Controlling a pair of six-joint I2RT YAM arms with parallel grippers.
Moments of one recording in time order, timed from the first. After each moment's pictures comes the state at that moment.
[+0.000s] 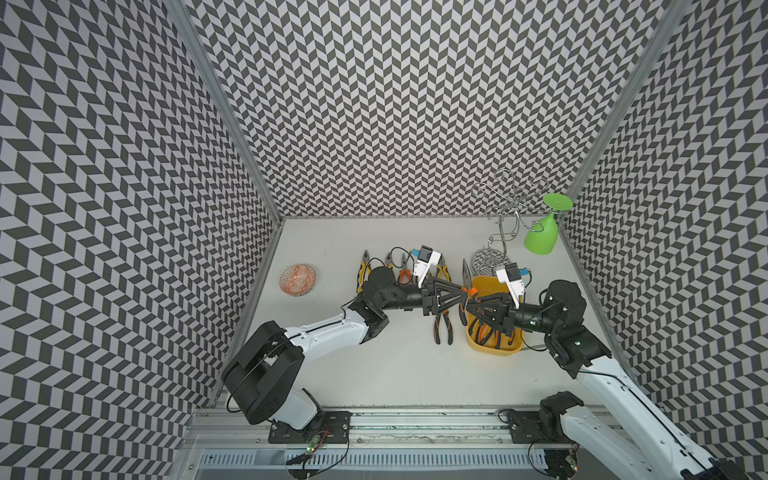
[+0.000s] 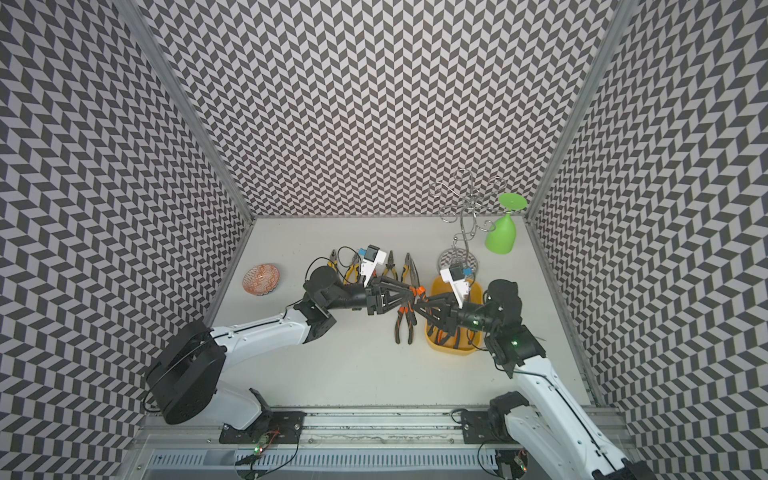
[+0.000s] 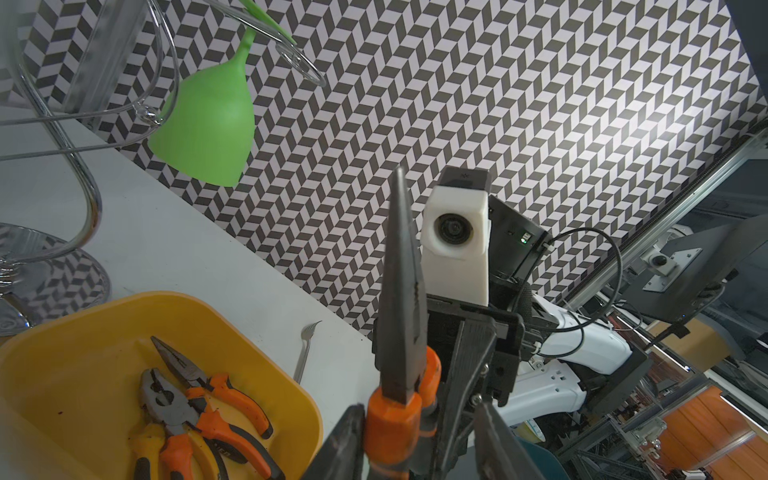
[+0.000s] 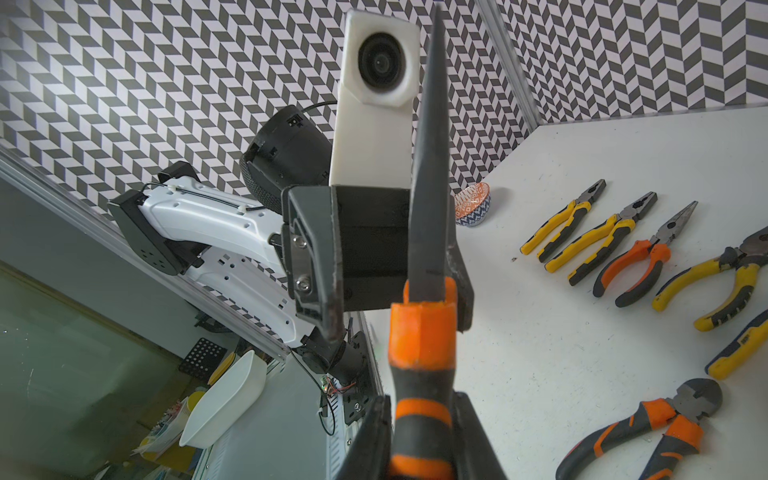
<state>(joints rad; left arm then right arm) -0.76 1.50 0.82 0.86 0.81 -0.83 0.29 0.81 0.56 0.05 -0.99 0.43</state>
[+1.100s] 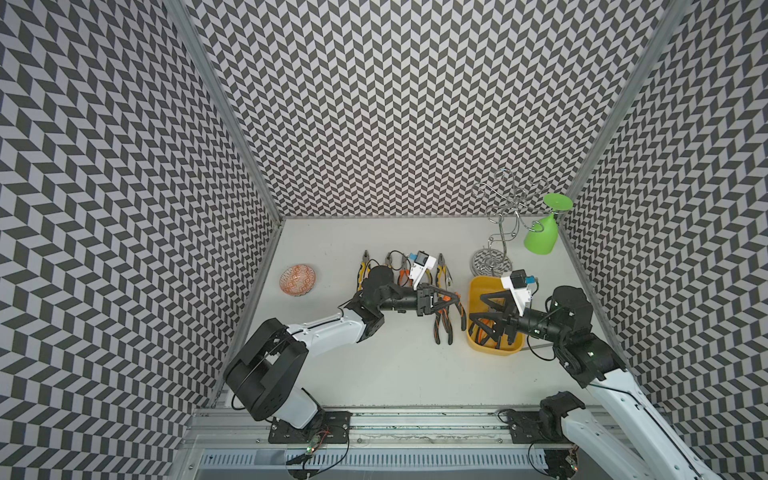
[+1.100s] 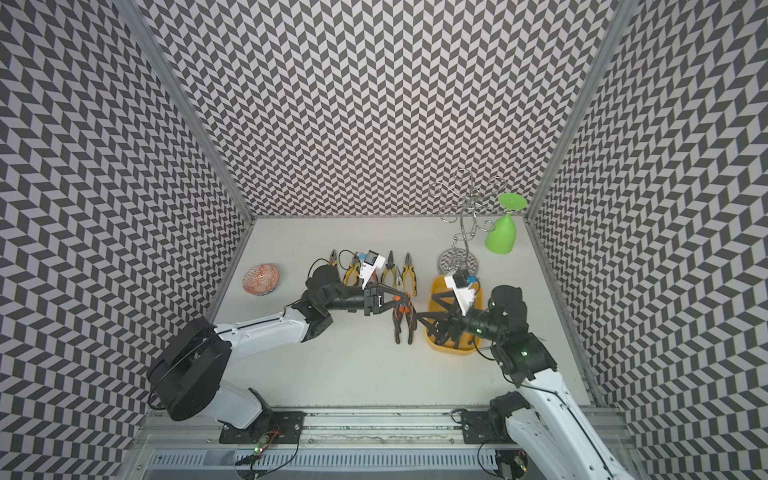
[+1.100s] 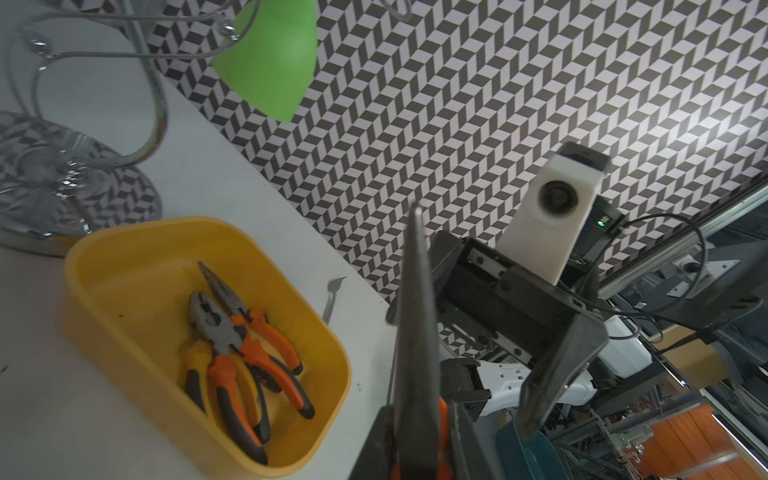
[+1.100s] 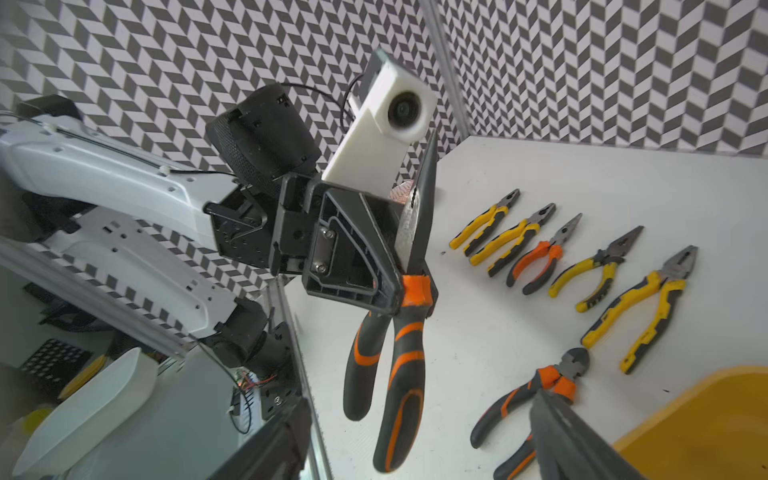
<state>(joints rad) -0.68 1.50 0.75 0.72 0.85 -0.81 0.31 0.67 0.60 -0.23 -0.74 0.15</state>
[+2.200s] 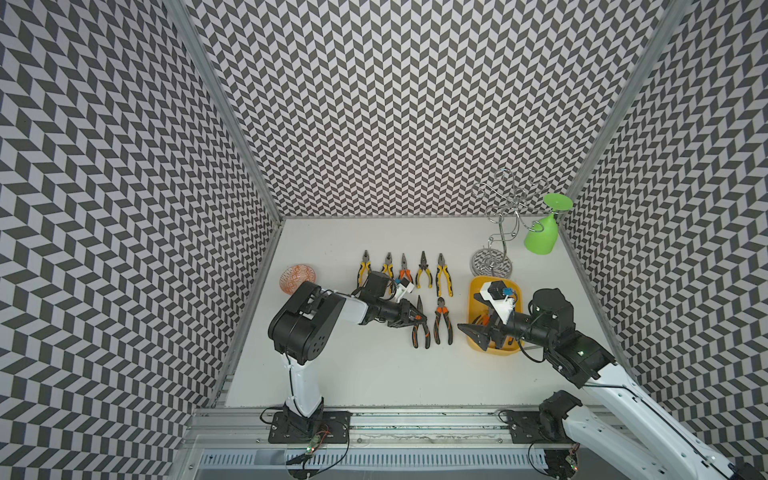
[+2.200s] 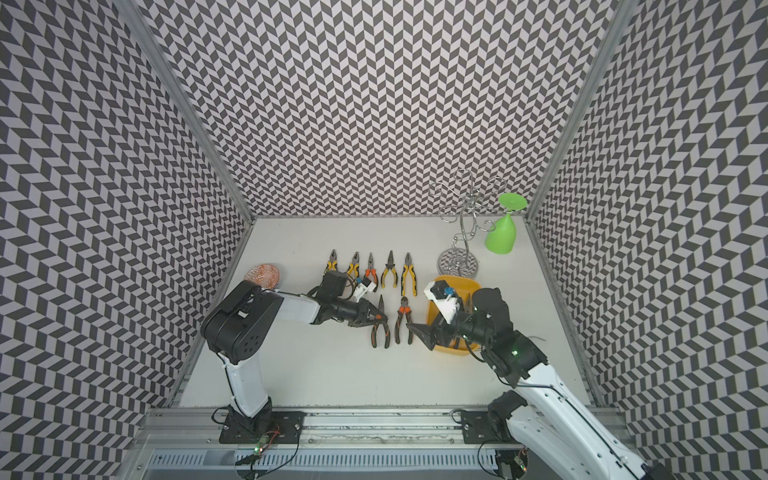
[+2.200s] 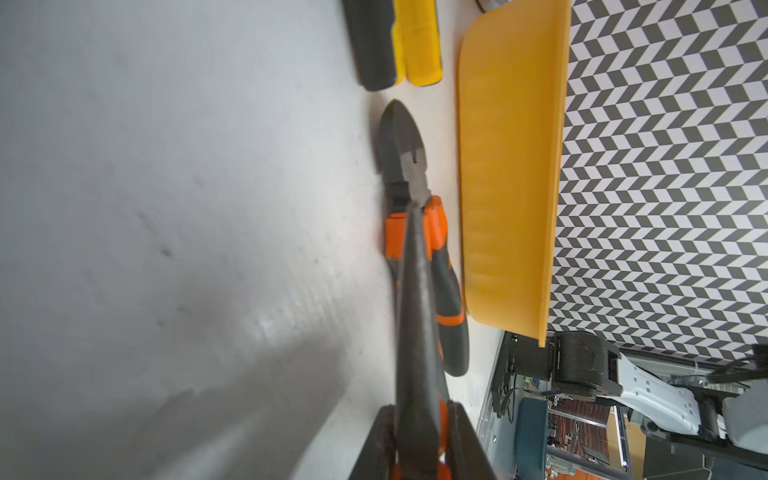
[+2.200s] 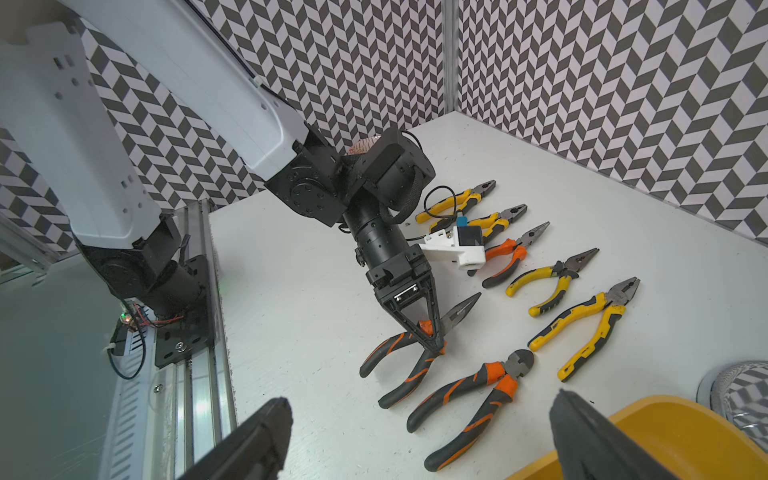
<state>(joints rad) -0.48 1.92 0.82 0.24 0.96 -0.63 0.50 0.74 0.60 -0.26 -0.51 -0.12</state>
